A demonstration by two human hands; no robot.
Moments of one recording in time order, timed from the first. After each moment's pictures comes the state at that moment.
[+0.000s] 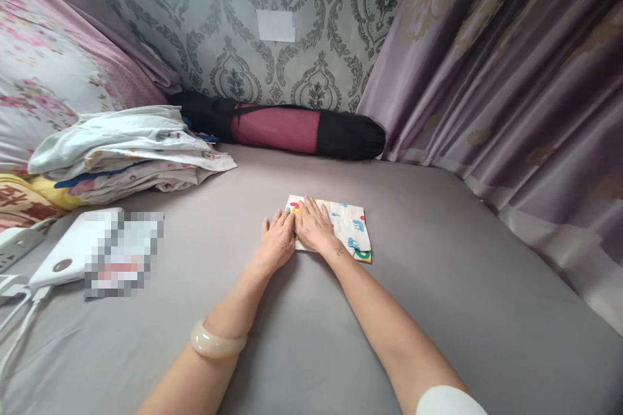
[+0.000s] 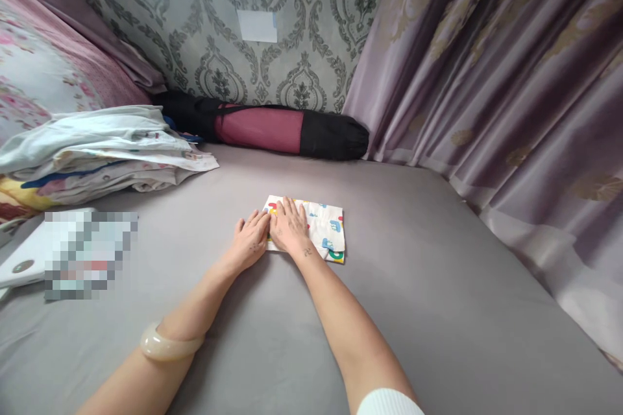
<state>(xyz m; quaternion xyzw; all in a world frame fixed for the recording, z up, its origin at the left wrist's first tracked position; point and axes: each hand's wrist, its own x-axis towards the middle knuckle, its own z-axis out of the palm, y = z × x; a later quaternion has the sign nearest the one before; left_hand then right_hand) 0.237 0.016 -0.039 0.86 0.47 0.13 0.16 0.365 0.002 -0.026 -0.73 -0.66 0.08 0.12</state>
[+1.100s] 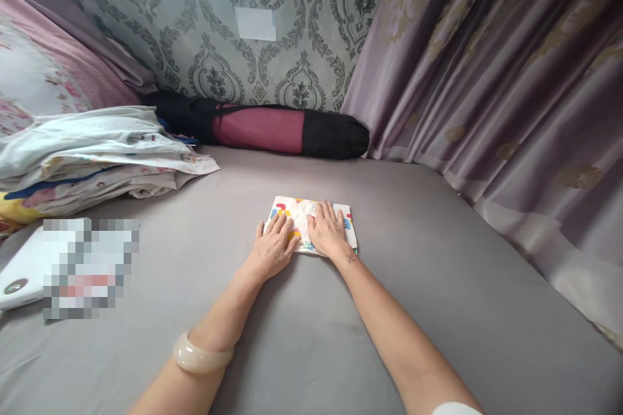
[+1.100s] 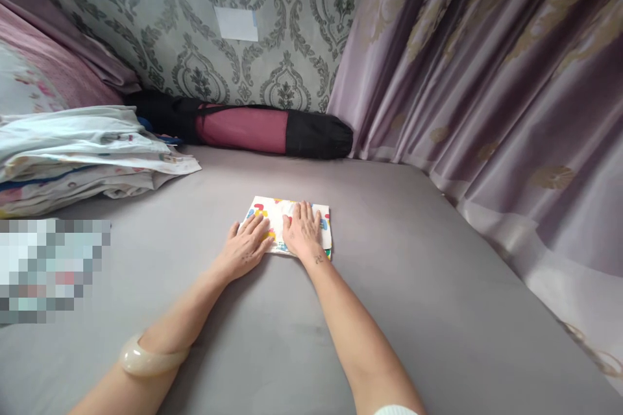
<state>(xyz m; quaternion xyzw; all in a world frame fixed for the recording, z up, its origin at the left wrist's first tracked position) 0.246 0.000 -0.027 0.90 0.42 0.07 0.12 0.406 -0.028 -0.028 -0.81 -0.57 0.06 0.10</state>
